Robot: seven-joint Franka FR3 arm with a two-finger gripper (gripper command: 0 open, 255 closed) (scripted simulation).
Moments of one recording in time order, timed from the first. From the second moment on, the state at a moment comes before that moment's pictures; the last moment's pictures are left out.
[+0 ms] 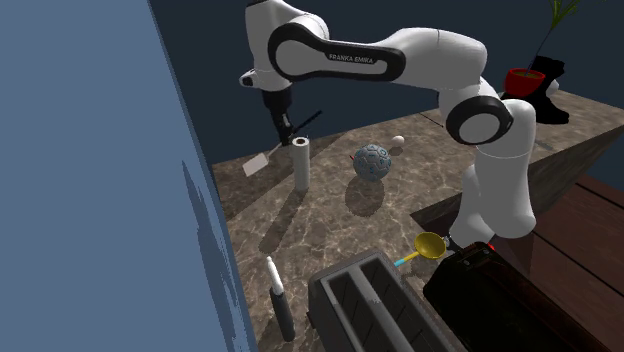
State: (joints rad) arm -0.02 0.33 -0.16 -1.15 0.01 1.42 -0.64
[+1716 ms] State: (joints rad) arm 0.28 0.15 0.02 -1.48 -0.01 1.56 -0.18
